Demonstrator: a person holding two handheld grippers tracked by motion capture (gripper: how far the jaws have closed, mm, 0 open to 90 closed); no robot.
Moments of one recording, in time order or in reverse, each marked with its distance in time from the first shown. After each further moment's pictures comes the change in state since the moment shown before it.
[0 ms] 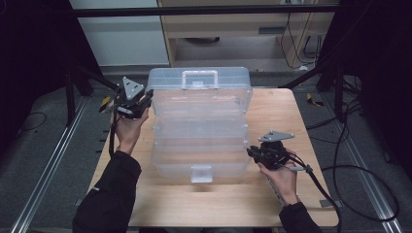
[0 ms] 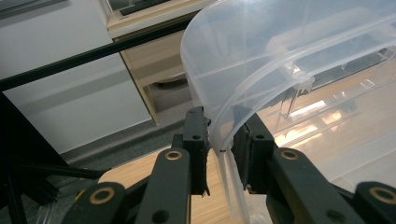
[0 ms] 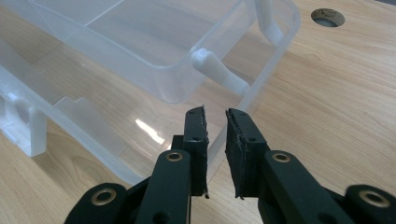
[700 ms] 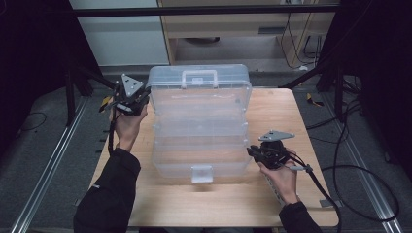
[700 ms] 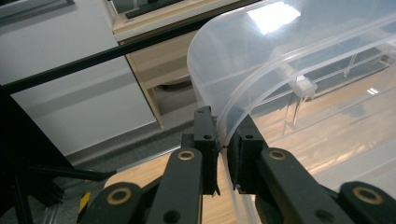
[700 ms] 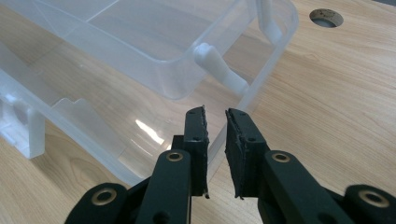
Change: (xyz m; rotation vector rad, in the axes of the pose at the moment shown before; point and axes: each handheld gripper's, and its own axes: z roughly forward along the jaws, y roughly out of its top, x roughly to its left) left arm 0.004 0.005 0.003 -0.008 0.019 0.001; right arm -0.001 0.001 0.001 0.000 -0.003 0.003
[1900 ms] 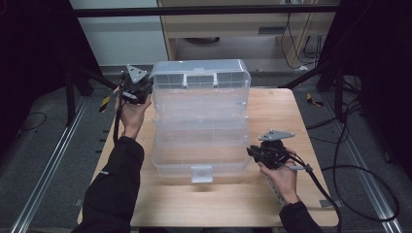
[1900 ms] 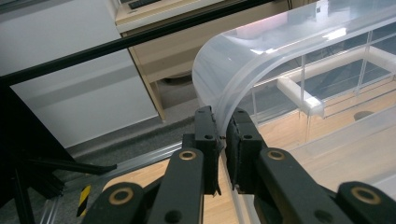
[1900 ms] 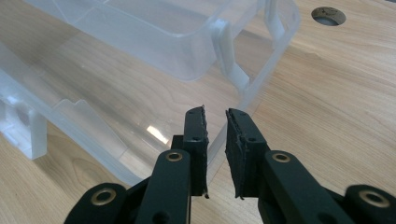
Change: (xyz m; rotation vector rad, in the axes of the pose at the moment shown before) left arm 0.006 0.014 0.036 0.036 0.020 -0.018; right arm -0.001 0.001 0.000 0.004 0.008 0.006
